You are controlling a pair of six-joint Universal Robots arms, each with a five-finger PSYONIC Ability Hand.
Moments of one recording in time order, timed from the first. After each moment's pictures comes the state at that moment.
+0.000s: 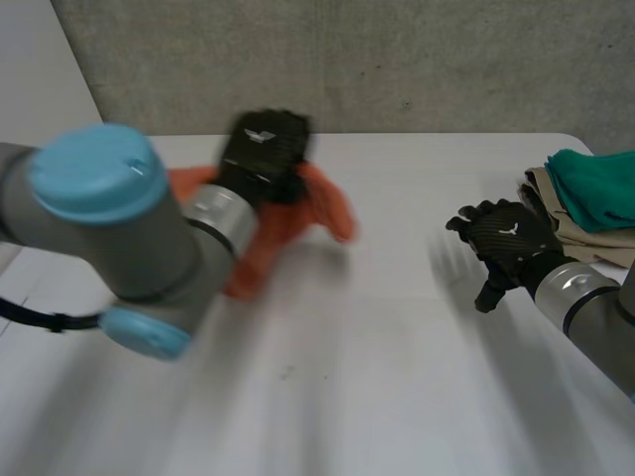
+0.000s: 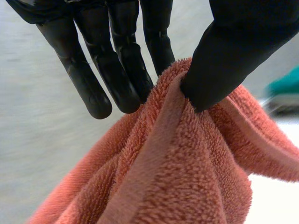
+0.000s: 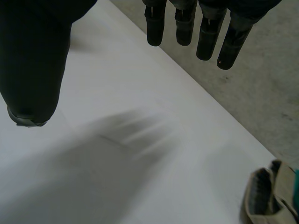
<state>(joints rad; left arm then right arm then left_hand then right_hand) 4.08 -2.04 -1.28 3.40 -1.55 3.22 1.75 -1.24 1.73 -0.19 1.23 2.63 1.14 1.20 1.19 1.20 0.95 0.20 0.22 0.21 0.23 0.06</state>
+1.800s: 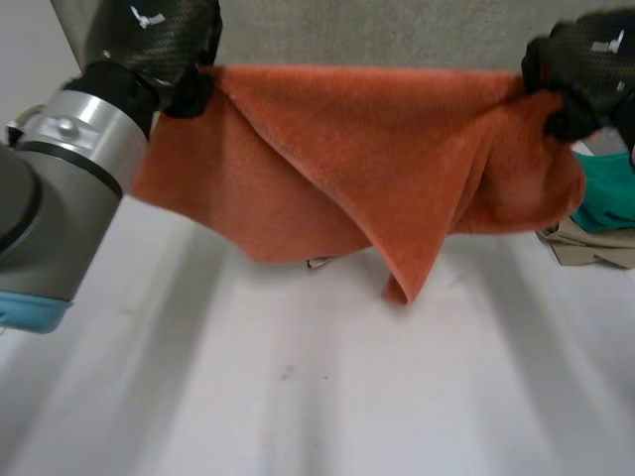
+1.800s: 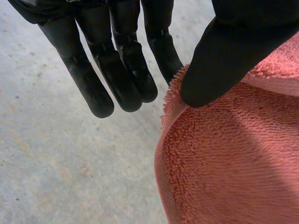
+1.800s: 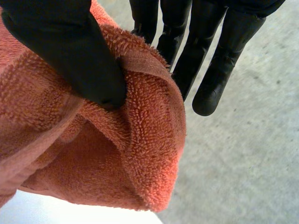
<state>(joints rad) 4.24 -1.69 -1.38 3.38 -1.51 3.50 1.72 -1.51 1.39 0.03 1.22 2.72 1.14 1.20 1.19 1.20 0.97 0.95 1.16 1.18 1.19 0.97</state>
